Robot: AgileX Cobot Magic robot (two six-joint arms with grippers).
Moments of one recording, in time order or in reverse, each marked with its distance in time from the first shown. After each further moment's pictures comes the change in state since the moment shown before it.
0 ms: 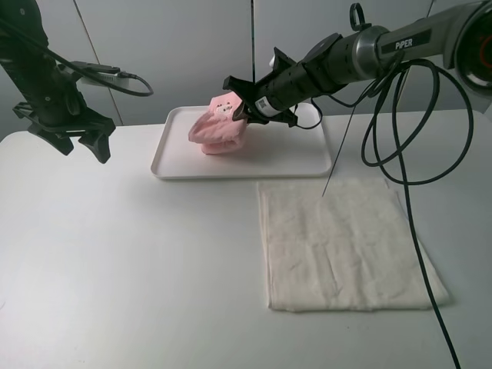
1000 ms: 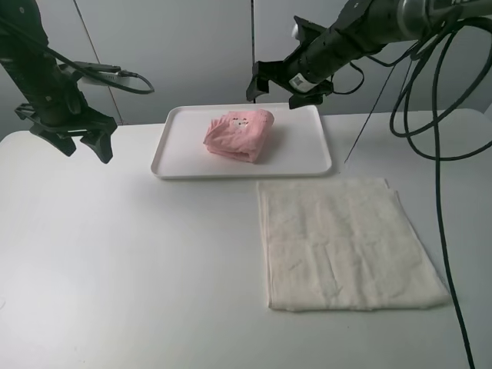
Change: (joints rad) left arm 0.000 0.000 0.000 -0.037 0.006 0.013; right arm -0.084 -0.151 0.000 -0.431 0.148 0.086
